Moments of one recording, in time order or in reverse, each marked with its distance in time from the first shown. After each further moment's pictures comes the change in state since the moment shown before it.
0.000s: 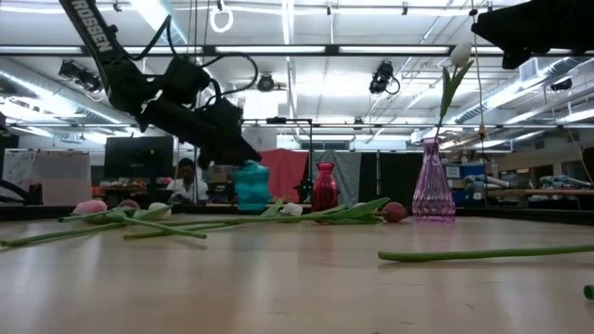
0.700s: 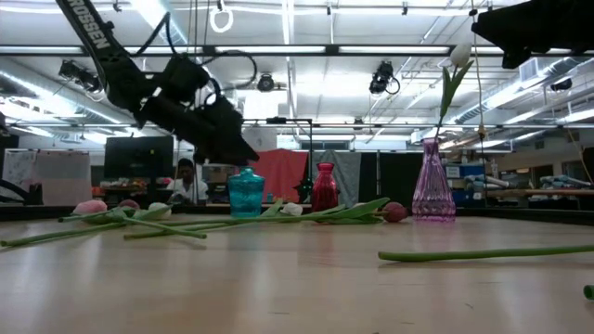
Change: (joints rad) left arm -0.004 -0.042 0.004 -0.025 -0.057 0.113; right arm 0.000 0.000 0.000 0.002 0.000 -0.002
